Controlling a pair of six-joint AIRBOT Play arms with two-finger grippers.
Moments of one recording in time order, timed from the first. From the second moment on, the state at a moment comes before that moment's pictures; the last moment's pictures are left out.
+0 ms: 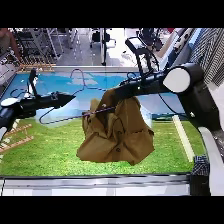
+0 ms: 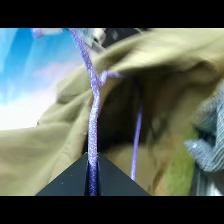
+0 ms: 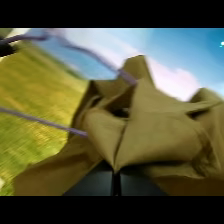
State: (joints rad) left arm 0.10 -1.49 1.29 0.04 -1.25 -0.28; right arm 0.49 -1.38 1.90 -1.32 1.29 1.47
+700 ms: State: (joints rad) left arm 0.06 -1.53 1.29 -0.36 -1.51 -0.03; right arm 0.63 -1.23 1.90 -1.66 1.42 1.13
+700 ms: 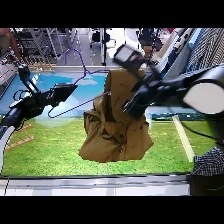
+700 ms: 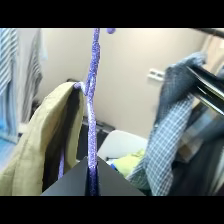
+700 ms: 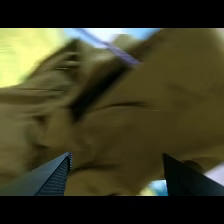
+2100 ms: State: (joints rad) left arm 0.25 -1.45 1.31 -0.25 -1.26 -0.07; right arm 0.54 -1.53 1.89 -1.56 1.14 0.66
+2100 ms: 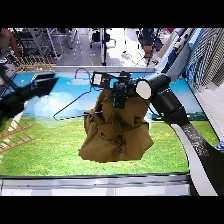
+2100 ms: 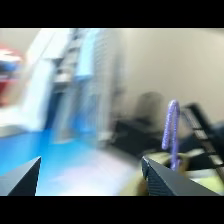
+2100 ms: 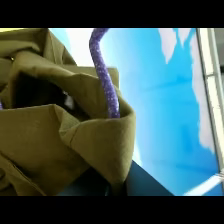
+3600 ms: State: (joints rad) left arm -0.39 -1.64 1.26 0.27 -0.67 -1.28; right arm 0.54 -1.39 2.03 -1.98 1.14 1.34
